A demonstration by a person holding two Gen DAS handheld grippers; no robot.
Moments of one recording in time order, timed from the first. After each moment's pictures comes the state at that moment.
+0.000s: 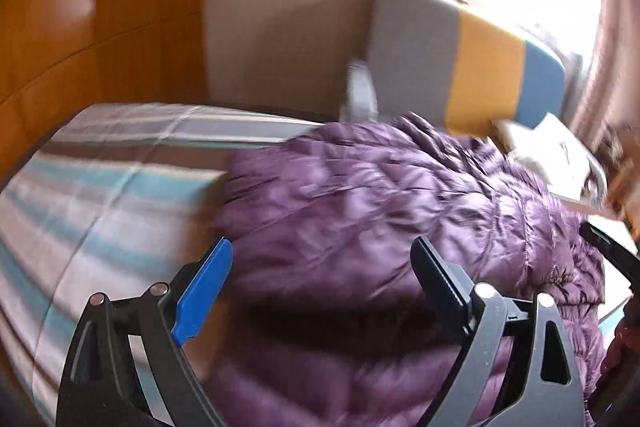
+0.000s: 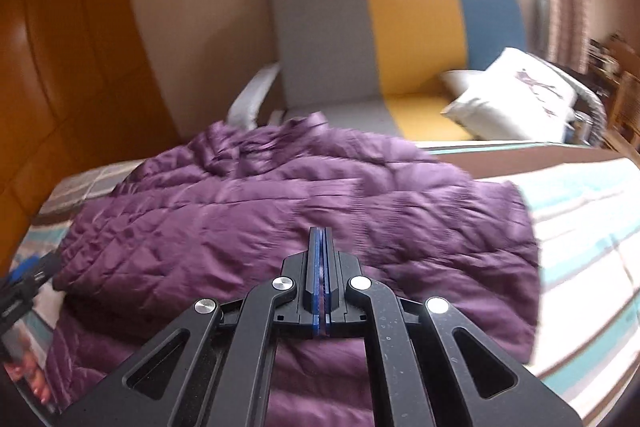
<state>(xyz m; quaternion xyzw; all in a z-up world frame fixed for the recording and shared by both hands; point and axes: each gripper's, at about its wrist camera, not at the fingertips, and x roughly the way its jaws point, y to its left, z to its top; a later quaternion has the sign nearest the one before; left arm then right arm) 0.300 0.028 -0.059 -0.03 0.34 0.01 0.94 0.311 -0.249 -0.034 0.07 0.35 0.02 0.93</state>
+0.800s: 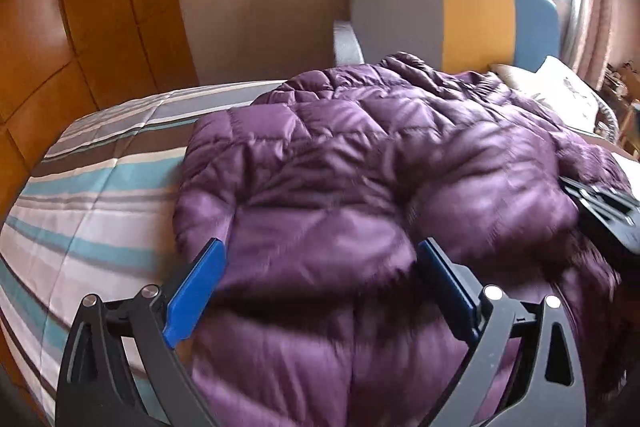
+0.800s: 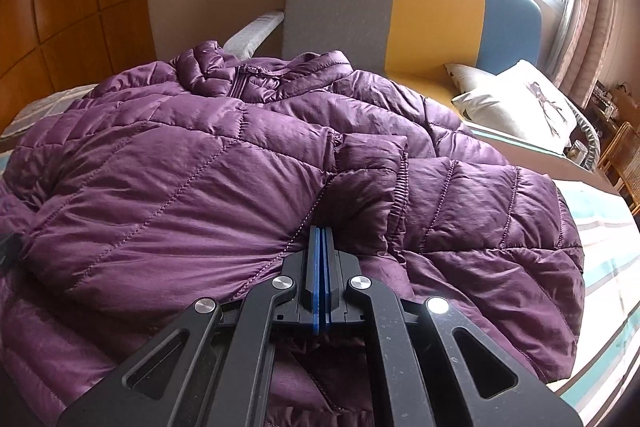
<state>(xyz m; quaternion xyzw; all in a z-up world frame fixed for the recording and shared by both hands) 0.298 0.009 -0.093 0.03 0.38 0.01 0.92 0.340 -0.210 -0.090 -0.04 0.40 -0.02 0.92</state>
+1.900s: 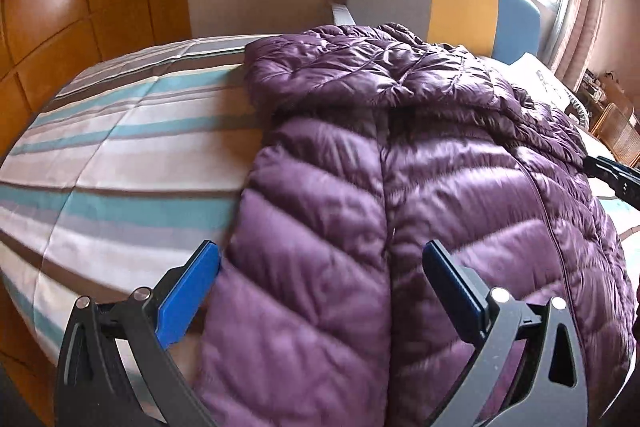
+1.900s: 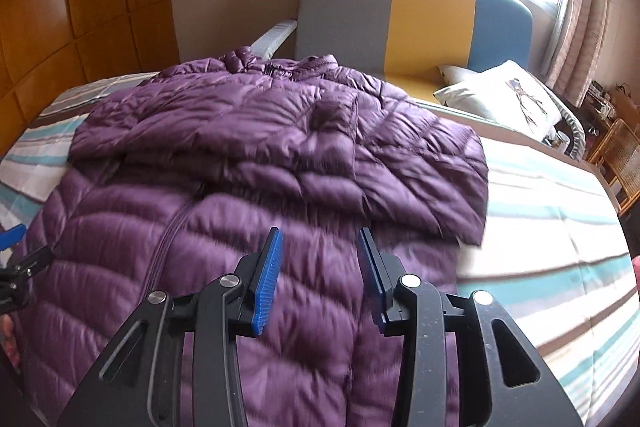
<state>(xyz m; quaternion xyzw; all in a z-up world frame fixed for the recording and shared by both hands) 0.172 0.058 -0.101 -0.02 0.41 -0.02 0.91 0.194 -0.233 -0.036 -0.03 0.40 0.01 0.92</state>
